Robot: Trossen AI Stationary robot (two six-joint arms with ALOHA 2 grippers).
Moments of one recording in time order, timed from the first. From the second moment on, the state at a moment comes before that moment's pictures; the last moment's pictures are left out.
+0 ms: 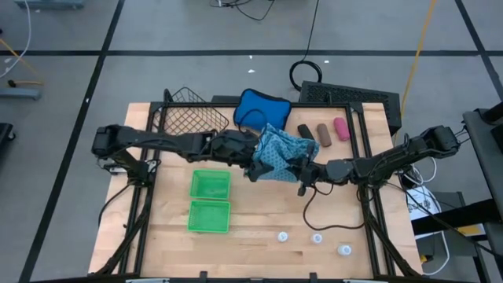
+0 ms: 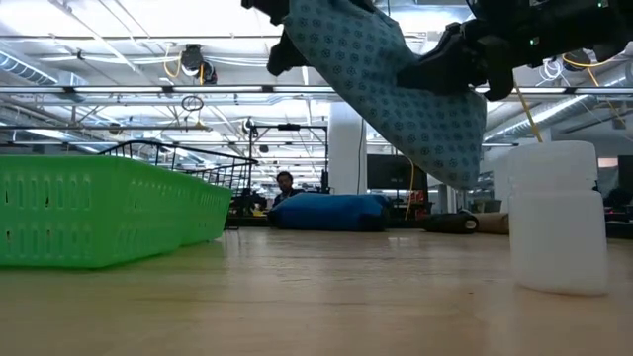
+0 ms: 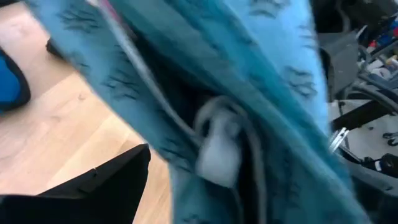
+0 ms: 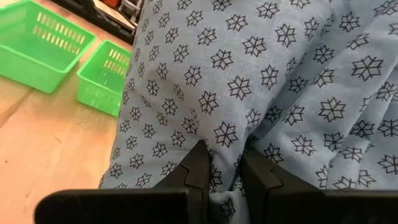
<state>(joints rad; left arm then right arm) 0.01 1.61 1.30 -0.17 0.00 -0.61 0.24 1.16 0.45 0.53 0.52 -0.51</state>
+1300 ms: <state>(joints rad) 0.26 1.10 1.30 -0.76 -0.04 -0.53 0.24 0.90 0.45 0.52 0.47 -0.14</state>
